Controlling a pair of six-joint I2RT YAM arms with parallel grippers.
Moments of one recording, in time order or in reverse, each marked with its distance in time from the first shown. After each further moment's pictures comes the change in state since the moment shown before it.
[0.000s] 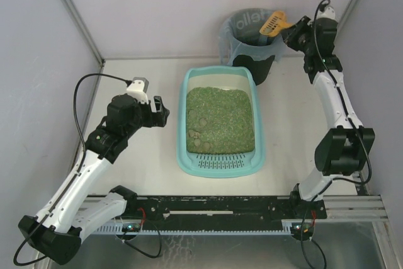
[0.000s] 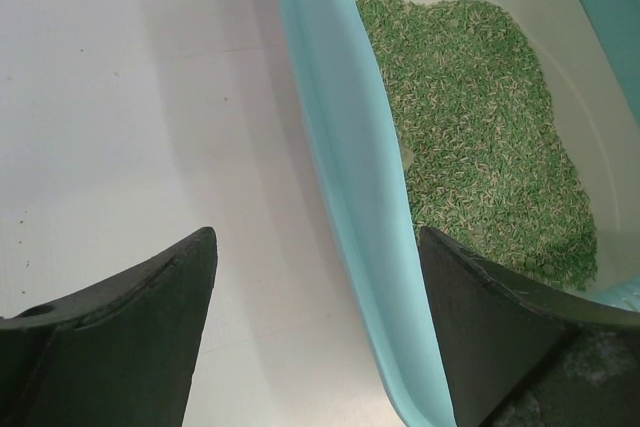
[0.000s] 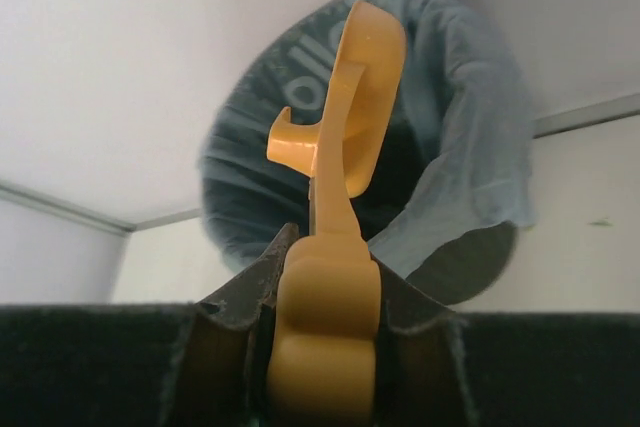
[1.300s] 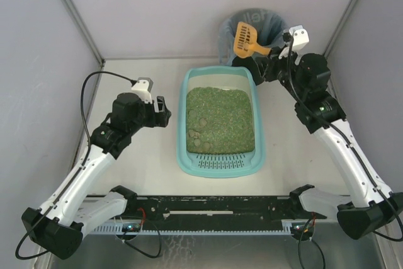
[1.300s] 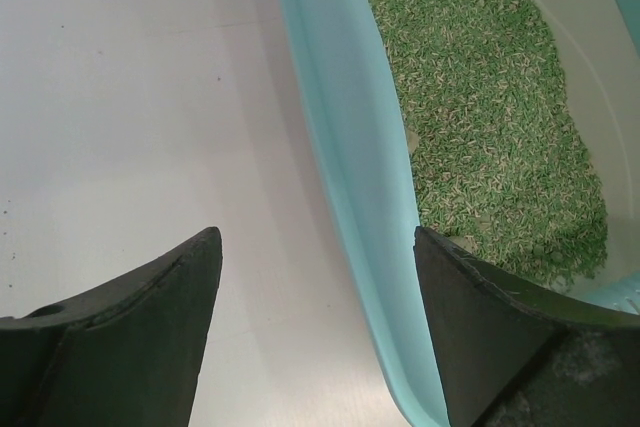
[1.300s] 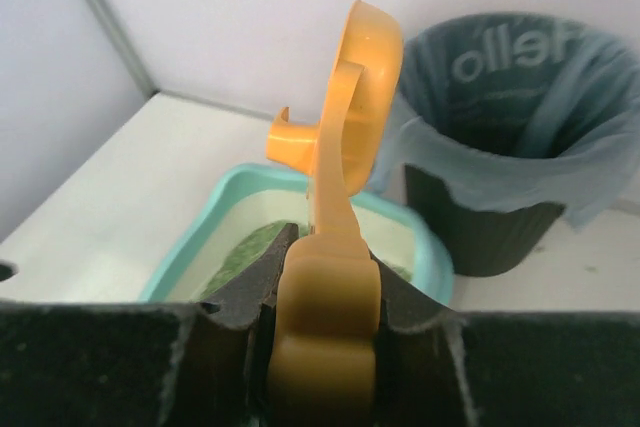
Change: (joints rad) left arm 0.004 0.055 0.000 -0.006 0.017 0.001; right arm 0.407 -0.478 -0.237 -0.127 0.205 -0.515
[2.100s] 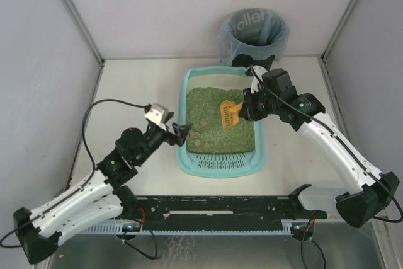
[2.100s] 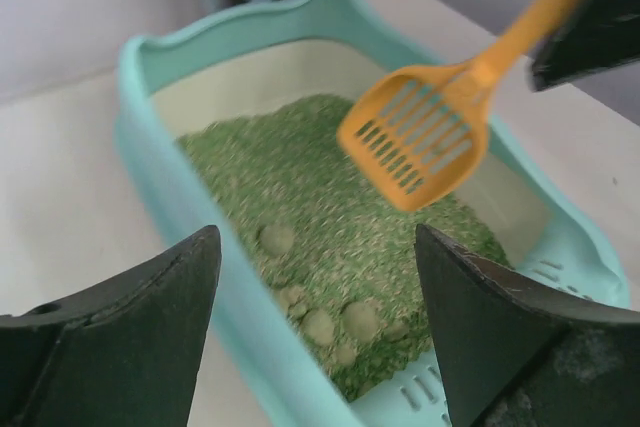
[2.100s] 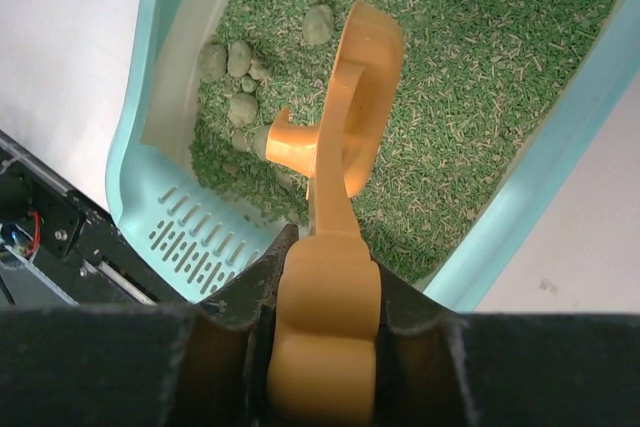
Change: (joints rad) left arm -0.322 -0.243 -0.326 0.486 -0.120 0.092; right arm 0.134 0.083 -0.019 -0.610 -0.172 0.110
